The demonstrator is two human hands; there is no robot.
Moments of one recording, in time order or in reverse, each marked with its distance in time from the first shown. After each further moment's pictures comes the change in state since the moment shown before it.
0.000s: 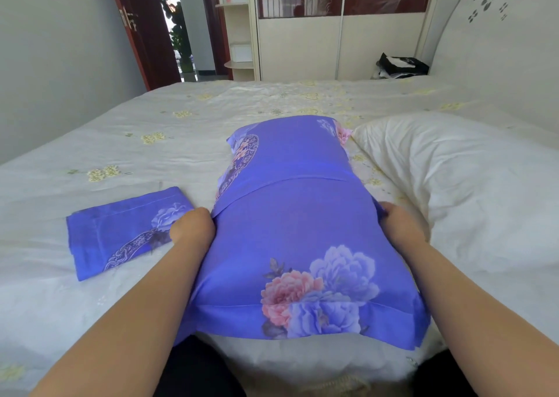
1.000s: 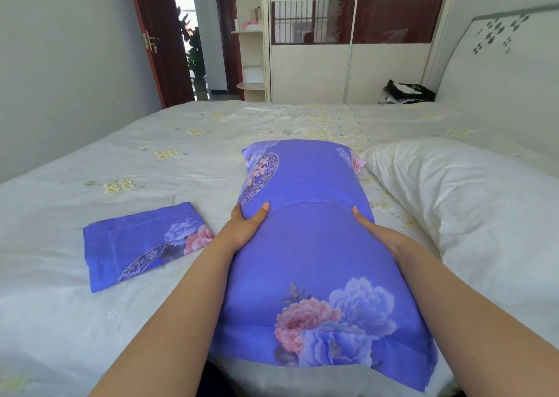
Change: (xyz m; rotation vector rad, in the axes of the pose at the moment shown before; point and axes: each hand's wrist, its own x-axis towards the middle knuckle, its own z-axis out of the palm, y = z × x) left_hand -0.027 0.040 -0.034 -1.012 -0.289 0.089; right_hand -0.028 -0.071 -0.019 0.891 -0.501 0.413
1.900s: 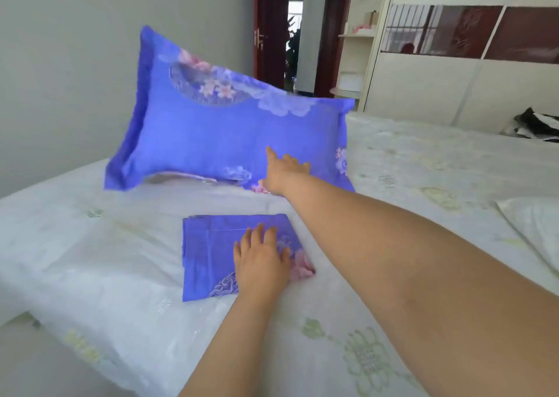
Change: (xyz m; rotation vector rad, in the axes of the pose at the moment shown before) left_hand 0.054 -0.103 -0.105 0.668 0.608 0.076; right_hand 0.129 -0.106 0.428 -1.605 0.013 -0.815
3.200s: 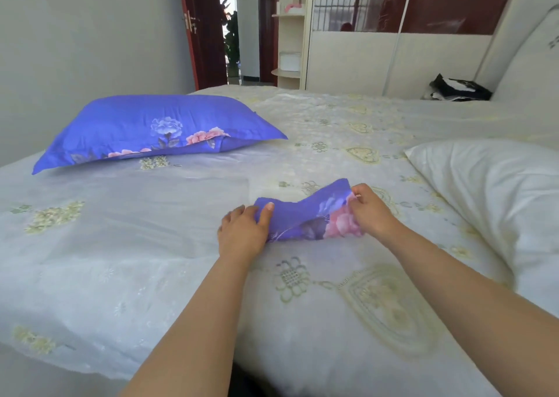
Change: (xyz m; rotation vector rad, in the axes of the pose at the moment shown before) left_hand -0.052 0.065 0.008 -0.183 -0.235 -0.012; right_hand -0.229 0.240 0.054 0.794 0.266 0.342
